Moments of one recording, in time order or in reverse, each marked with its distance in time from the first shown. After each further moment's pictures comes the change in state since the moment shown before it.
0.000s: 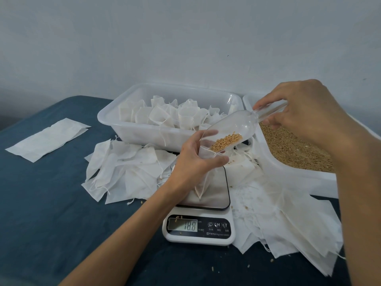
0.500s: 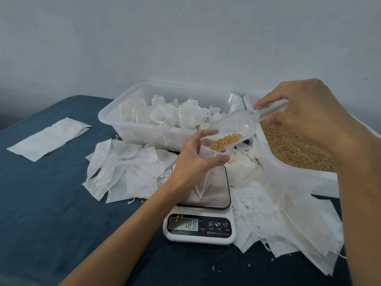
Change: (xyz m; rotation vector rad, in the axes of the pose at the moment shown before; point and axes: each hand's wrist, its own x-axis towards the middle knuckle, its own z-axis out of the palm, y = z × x) left_hand 0.000 0.001 0.000 -0.003 0.002 -0.007; right_hand 0.000 0.000 0.000 -0.016 0.004 -0.014
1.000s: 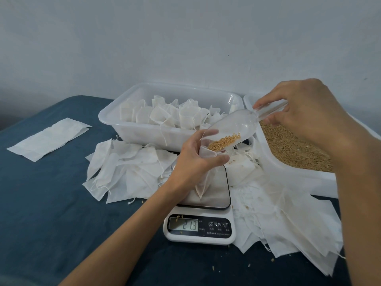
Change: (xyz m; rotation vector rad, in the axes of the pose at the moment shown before) left_hand 0.000 -0.001 0.000 -0.023 -0.003 -0.007; right_hand 0.000 0.000 0.001 -0.036 0.028 -0.024
